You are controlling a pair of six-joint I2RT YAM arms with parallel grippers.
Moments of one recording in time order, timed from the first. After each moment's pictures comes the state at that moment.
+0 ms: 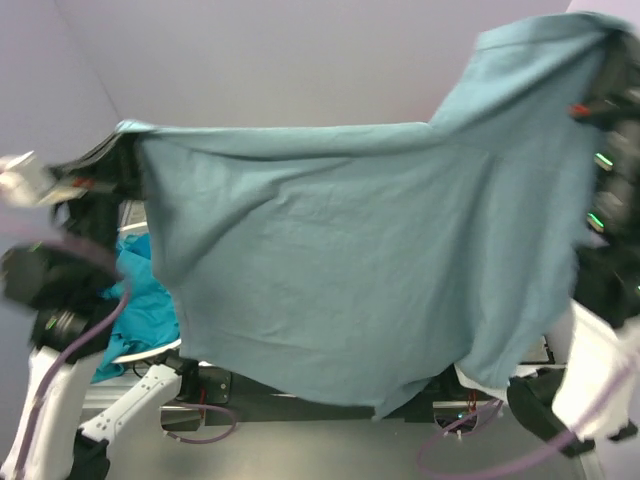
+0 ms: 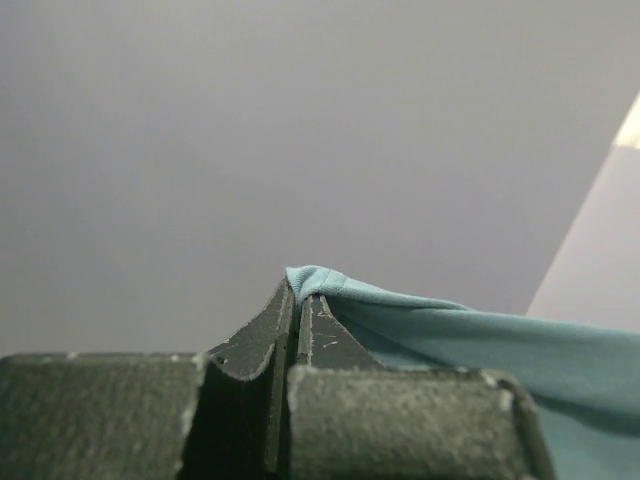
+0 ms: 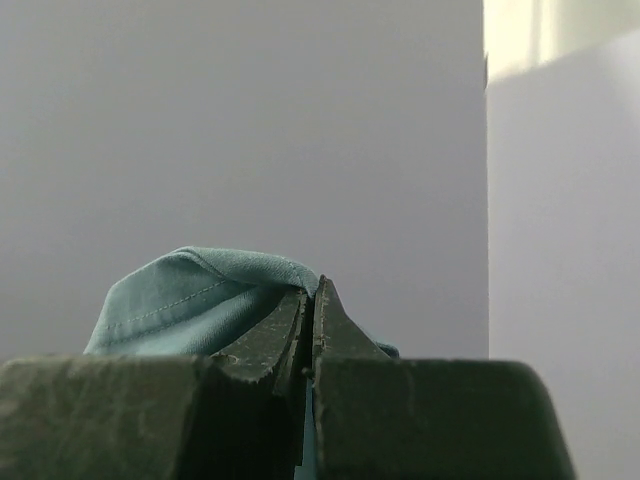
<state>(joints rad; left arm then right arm) -0.37 0.70 1.35 -0.02 -0.24 -0.26 0.25 1.15 2.21 -0.31 0.27 -0.12</state>
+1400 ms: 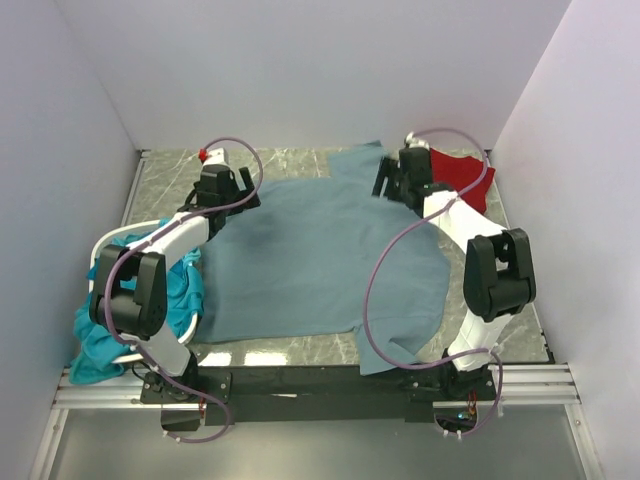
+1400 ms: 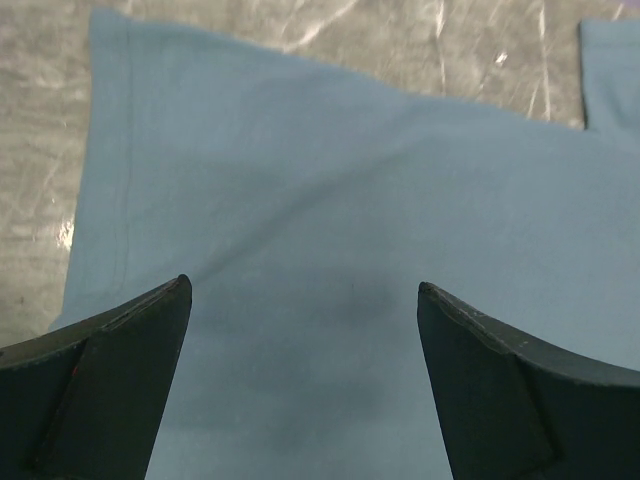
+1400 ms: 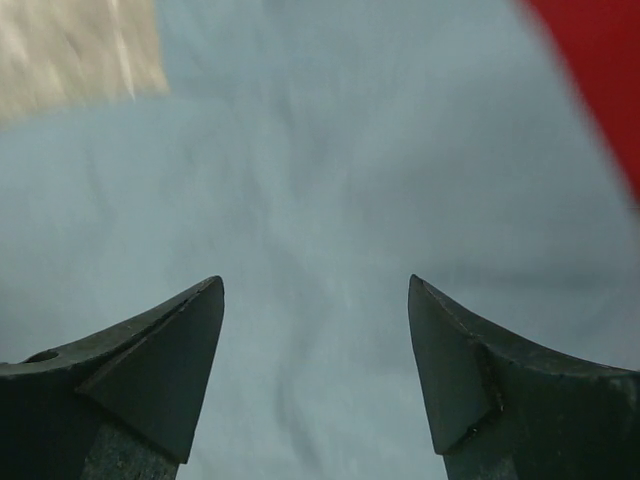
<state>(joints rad) -0.22 1.64 1.07 0.03 -0.15 -0.43 0.24 1.77 1.33 -0.18 0.10 0.38</state>
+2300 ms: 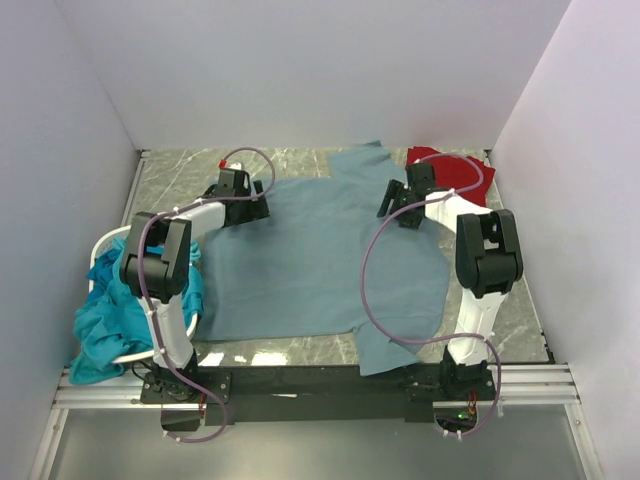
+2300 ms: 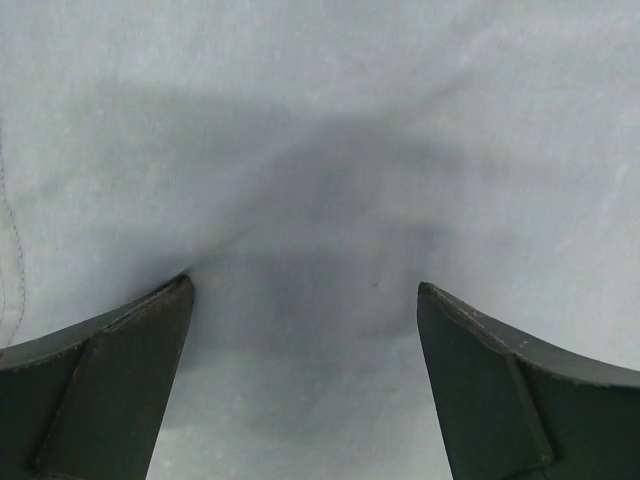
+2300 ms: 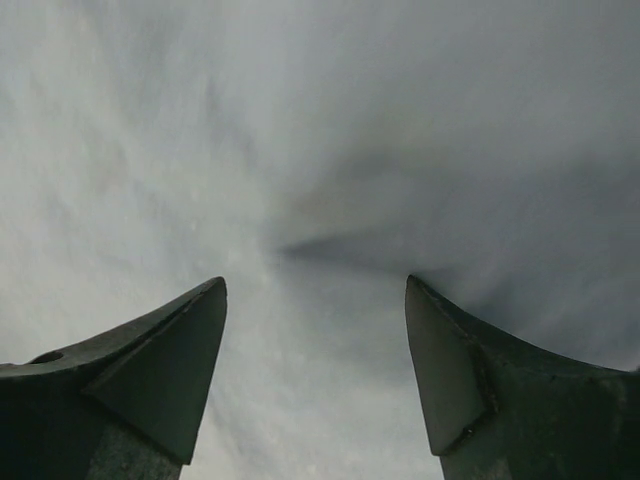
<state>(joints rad) -0.23 1.94 1.23 -0.10 -0.07 -0.43 0.14 1.96 1.30 -0.28 -0.08 0.49</state>
